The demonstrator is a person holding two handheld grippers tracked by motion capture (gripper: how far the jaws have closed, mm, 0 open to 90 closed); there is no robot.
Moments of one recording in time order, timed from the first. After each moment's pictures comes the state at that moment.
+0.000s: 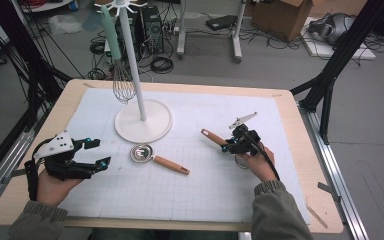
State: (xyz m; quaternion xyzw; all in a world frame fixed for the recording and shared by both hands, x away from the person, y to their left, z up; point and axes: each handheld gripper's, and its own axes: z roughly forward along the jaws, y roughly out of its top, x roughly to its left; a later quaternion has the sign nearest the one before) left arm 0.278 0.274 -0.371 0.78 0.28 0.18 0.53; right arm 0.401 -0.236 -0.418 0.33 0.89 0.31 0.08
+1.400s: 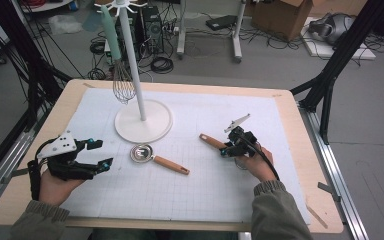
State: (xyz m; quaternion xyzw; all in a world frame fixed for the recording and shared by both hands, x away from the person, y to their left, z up) left arm 0.279 0.270 -0.373 0.78 0.28 0.18 0.53; right arm 0.399 -0.226 -0.422 0.30 0.91 0.27 0.08
